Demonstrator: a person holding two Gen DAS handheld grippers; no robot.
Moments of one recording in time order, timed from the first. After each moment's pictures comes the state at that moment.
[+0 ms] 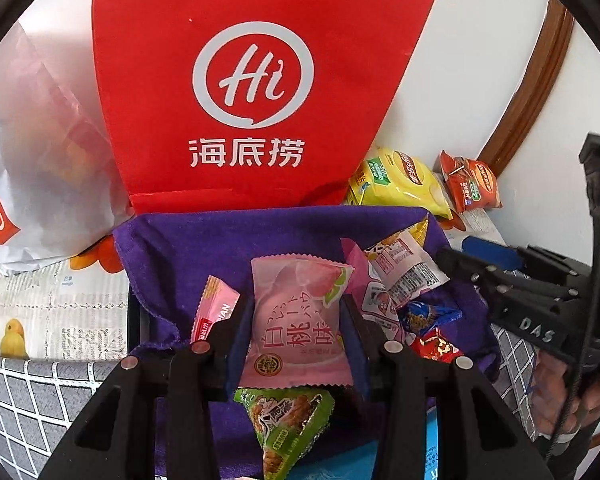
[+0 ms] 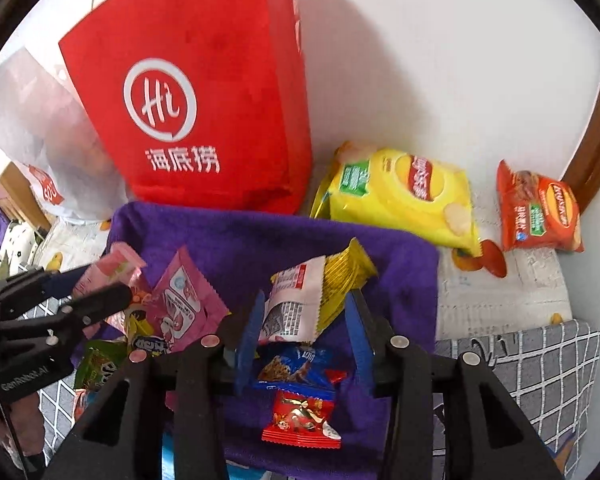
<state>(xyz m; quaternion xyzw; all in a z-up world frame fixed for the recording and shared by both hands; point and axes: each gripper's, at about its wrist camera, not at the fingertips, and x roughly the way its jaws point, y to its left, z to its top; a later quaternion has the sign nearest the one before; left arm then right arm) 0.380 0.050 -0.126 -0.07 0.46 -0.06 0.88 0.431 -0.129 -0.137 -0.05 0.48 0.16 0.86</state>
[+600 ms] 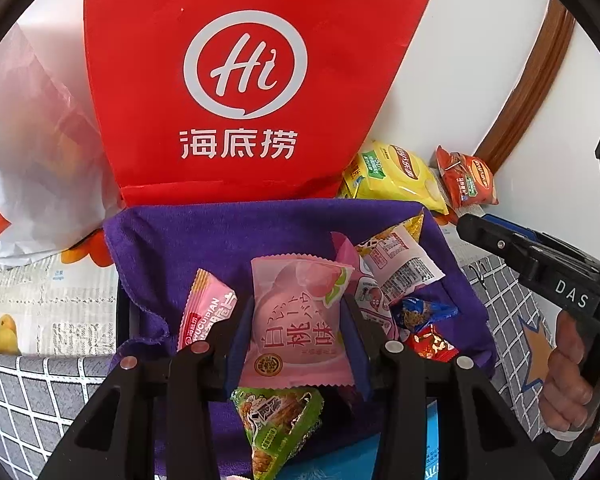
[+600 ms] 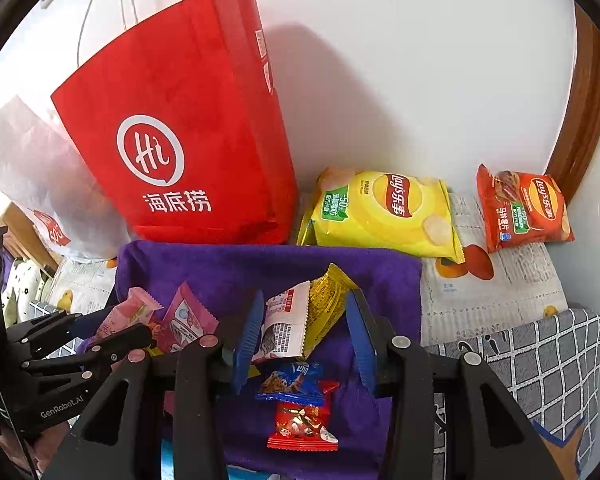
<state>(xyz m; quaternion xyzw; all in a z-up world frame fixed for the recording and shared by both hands) 0.384 0.048 -0.131 -0.08 0.47 -0.07 0.88 0.432 -0.146 -0.119 0.00 0.45 0.14 0.88</state>
